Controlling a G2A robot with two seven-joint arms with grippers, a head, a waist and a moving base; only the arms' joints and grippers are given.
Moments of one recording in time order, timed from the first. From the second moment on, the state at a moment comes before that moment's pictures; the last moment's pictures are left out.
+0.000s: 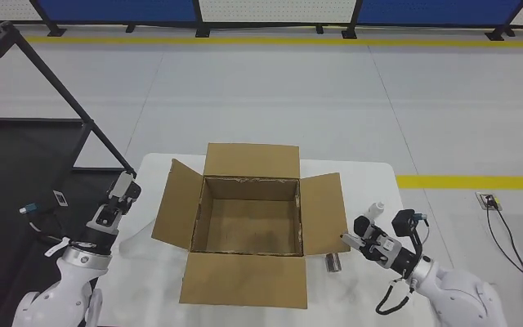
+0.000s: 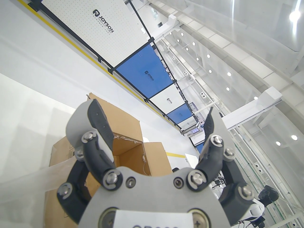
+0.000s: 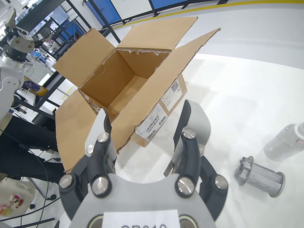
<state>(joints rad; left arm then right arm) 1.36 -1.16 -1.76 -1.94 0.03 -0.18 -0.27 -1.28 -1.21 1.66 -1.65 -0.58 -0.73 0.62</state>
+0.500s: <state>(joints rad) 1.35 -1.16 -1.76 -1.94 0.03 -0.18 -0.27 -1.21 -1.19 1.60 -1.59 -0.54 -0.75 0.64</state>
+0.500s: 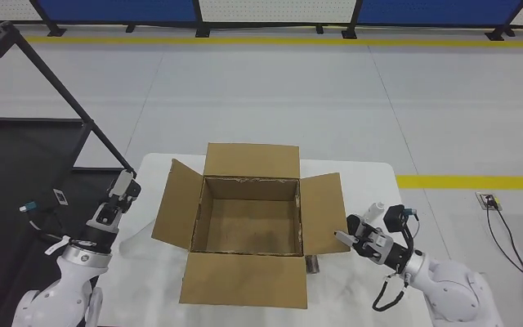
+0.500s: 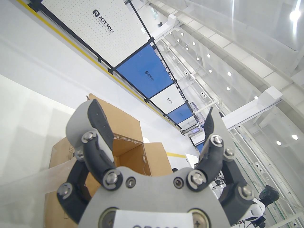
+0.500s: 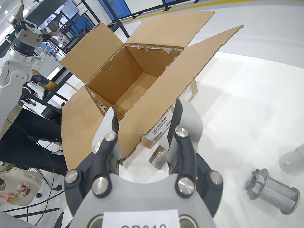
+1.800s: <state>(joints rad) 1.33 -1.15 -1.74 -1.96 0.07 -0.17 -0.29 -1.34 -1.13 1.62 -1.73 -0.65 -0.75 0.51</state>
